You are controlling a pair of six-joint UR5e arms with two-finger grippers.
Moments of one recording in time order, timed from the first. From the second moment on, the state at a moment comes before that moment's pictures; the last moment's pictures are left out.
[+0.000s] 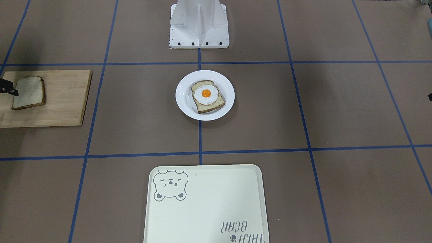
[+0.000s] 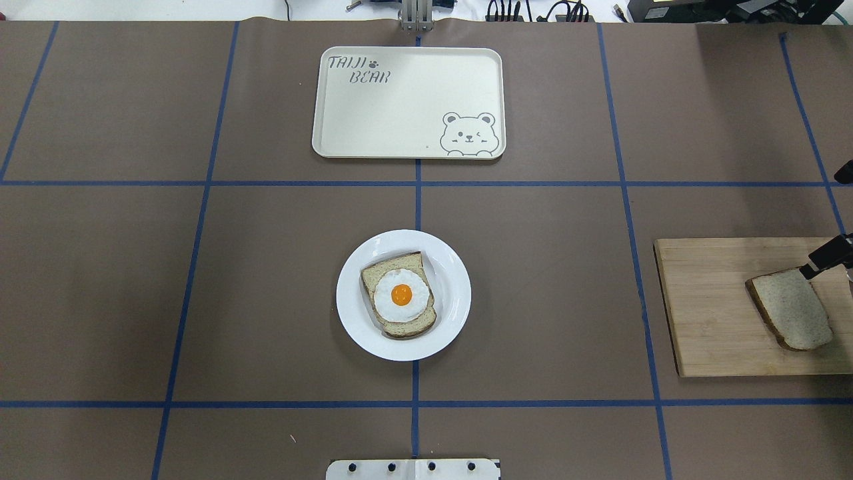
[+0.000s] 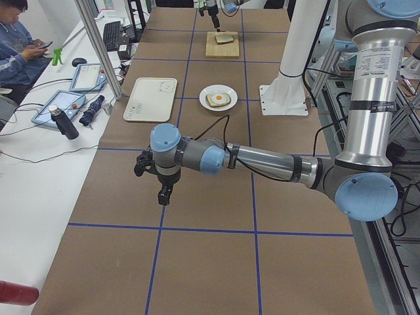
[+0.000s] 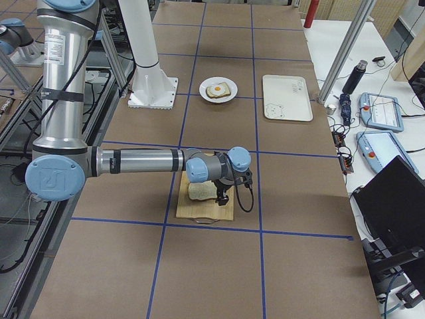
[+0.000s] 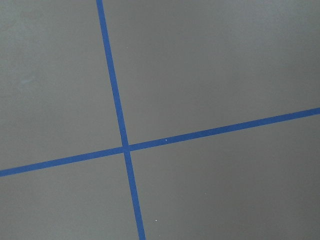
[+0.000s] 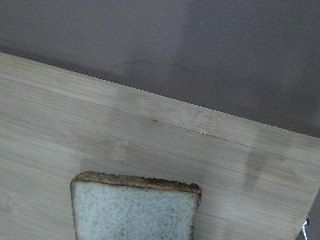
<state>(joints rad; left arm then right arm) -1.46 -1.61 -1.70 -1.67 -2.33 -0.07 1.18 -1.67 1.62 -1.41 2.46 0.09</state>
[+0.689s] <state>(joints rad) -1.46 -1.61 -1.70 -1.67 -2.33 -0.06 1.16 -1.65 1.54 -1.29 2.47 0.18</state>
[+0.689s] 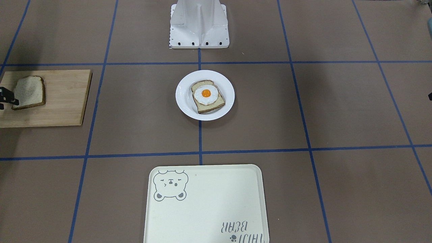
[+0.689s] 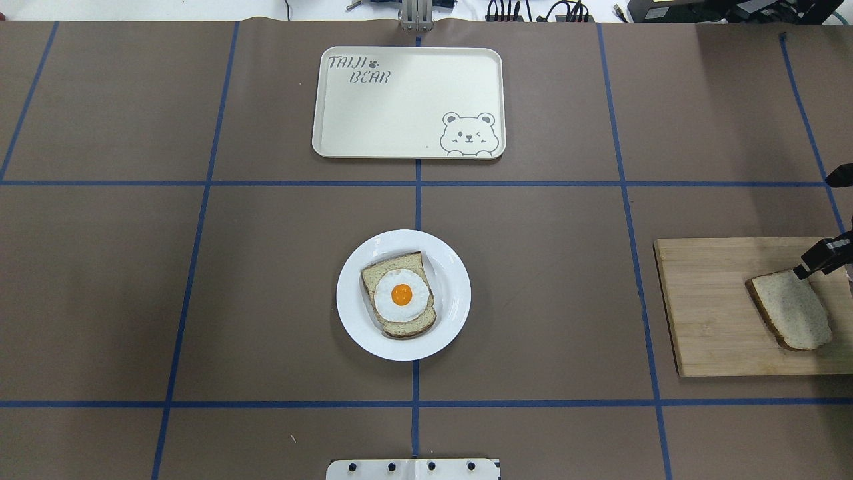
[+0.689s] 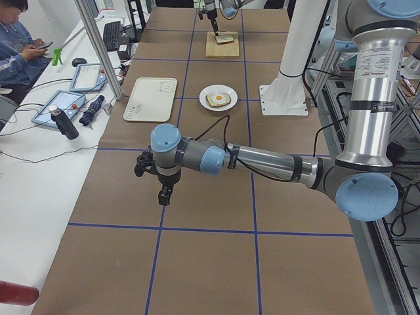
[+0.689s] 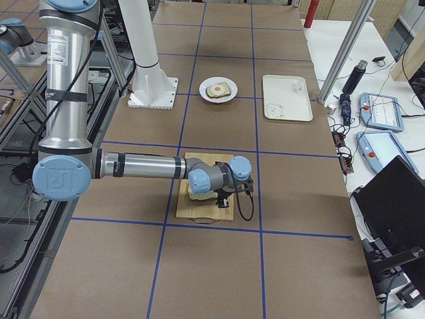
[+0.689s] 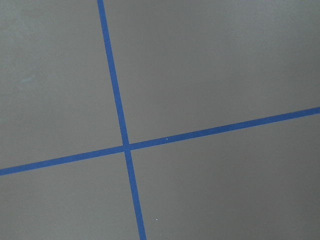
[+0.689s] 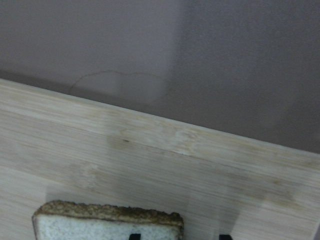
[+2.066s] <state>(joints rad) -1.46 -1.61 -1.69 -1.67 -2.33 -0.06 1.14 -1.65 1.54 -1.28 2.47 0.19</state>
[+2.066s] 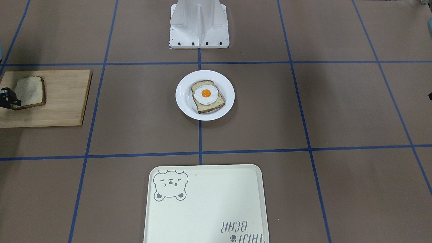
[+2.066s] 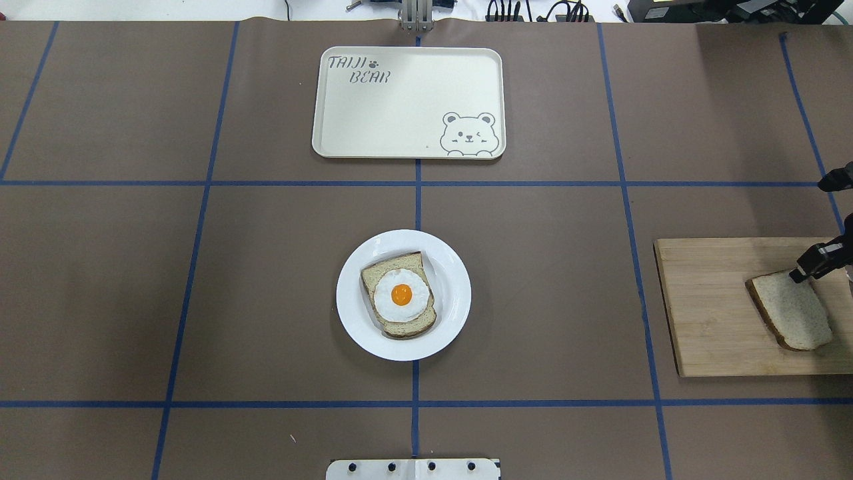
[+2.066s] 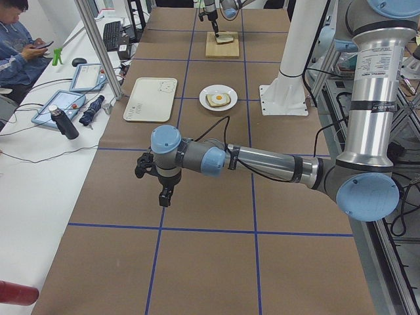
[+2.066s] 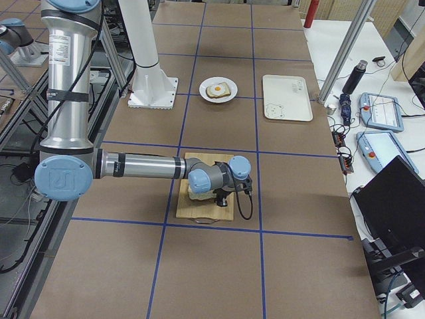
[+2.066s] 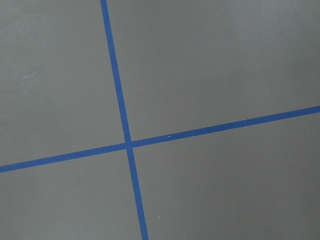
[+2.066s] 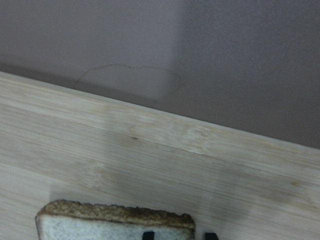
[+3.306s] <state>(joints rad) -1.46 -1.61 -1.69 -1.67 -2.33 -0.06 1.14 -1.66 1.53 -1.28 2.47 0.19</state>
